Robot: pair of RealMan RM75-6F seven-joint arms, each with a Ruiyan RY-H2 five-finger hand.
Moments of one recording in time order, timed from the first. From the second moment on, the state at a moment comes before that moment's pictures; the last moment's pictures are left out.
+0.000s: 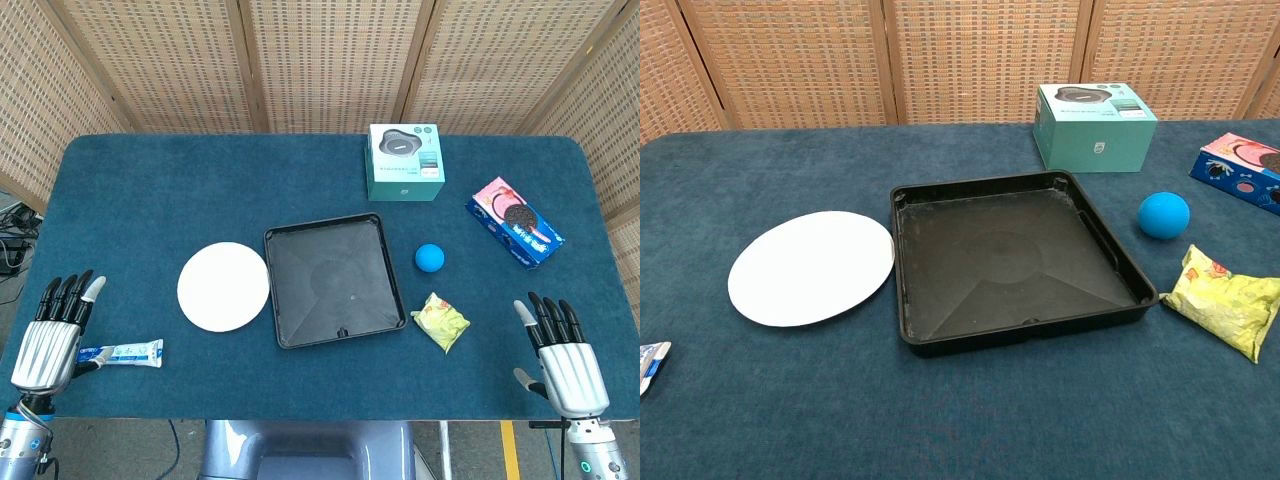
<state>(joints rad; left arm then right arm) -0.11 -1.23 -0.02 -1.71 1.57 1.52 0.32 0.06 -1.24 0.02 -1.50 -1.66 1.58 -0.17</state>
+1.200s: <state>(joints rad) -0.16 -1.30 -0.06 -1.61 1.57 1.49 0.28 0.05 -1.23 0.03 -1.52 -1.66 1.61 -0.14</state>
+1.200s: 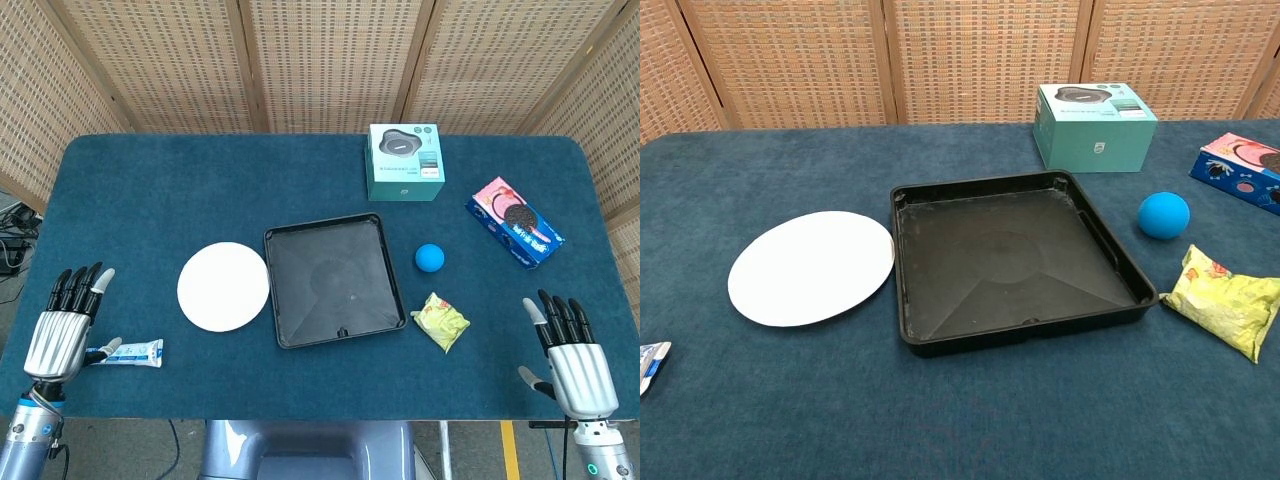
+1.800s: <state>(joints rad) -0.31 -1.47 -0.06 -1.30 1.67 1.38 0.18 0.04 -1.23 0.03 -1.52 -1.67 1.63 -0.12</state>
